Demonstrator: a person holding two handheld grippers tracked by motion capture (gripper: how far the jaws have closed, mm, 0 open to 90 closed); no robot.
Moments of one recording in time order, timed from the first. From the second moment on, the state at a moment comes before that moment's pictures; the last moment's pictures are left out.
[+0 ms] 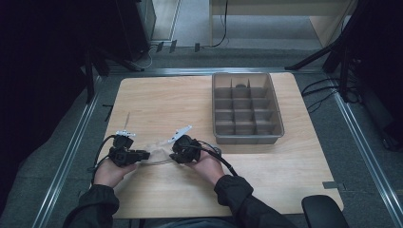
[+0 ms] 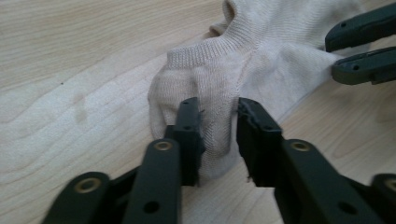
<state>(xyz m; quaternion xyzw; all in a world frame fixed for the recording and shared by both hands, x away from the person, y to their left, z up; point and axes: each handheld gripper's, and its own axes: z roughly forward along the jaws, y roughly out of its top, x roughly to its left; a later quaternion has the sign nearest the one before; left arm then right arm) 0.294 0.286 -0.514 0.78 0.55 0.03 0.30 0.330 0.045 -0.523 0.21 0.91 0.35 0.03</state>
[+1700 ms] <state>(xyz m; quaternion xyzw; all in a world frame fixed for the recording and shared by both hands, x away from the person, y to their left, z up) 0.305 0.286 -0.522 0.78 0.55 0.08 0.30 0.358 0.023 -0.526 0.28 0.88 0.37 0.07</state>
